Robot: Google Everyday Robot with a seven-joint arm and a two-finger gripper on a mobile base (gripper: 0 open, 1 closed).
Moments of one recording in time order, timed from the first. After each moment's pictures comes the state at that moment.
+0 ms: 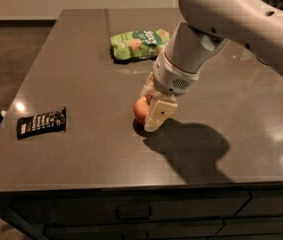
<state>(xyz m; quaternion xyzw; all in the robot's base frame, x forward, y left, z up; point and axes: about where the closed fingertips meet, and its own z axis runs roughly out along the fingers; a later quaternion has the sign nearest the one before) 0.501 -0.040 0.862 -0.72 0.67 0.13 0.16</state>
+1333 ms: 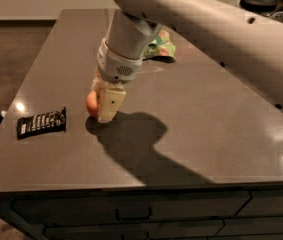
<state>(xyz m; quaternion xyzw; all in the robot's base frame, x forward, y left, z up) 0.519 0.074 0.877 -0.78 0.58 0.14 0.17</state>
